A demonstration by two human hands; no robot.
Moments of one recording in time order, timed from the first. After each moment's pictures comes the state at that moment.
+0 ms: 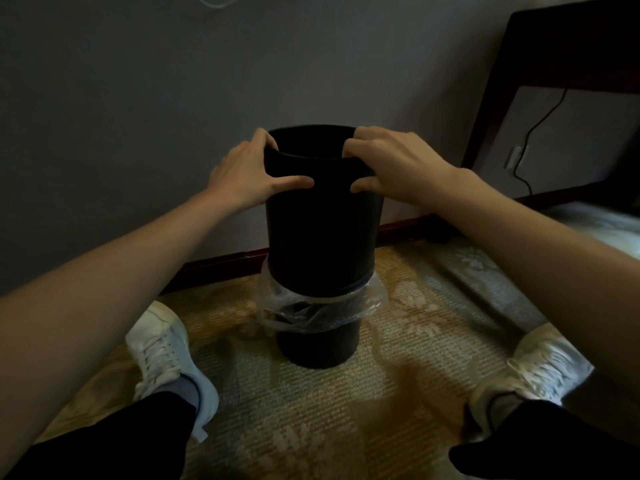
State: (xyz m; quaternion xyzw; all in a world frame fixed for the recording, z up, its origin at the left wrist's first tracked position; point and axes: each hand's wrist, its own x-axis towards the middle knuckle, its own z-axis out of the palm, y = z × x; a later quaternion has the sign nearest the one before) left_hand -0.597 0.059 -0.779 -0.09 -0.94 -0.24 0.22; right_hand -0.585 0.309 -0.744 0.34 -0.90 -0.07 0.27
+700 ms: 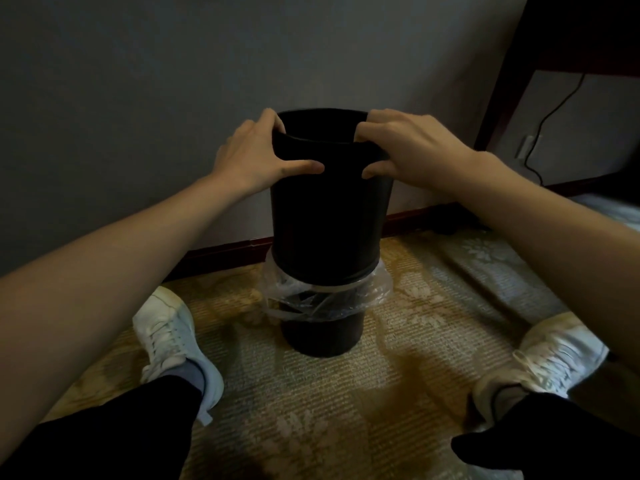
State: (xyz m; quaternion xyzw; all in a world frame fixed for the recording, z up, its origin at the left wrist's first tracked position) left_hand -0.598 0.062 -0.777 -0.10 -0.94 -0.23 0.24; right_hand -0.587 0.316 -0.745 0.34 -0.90 -0.06 0.27
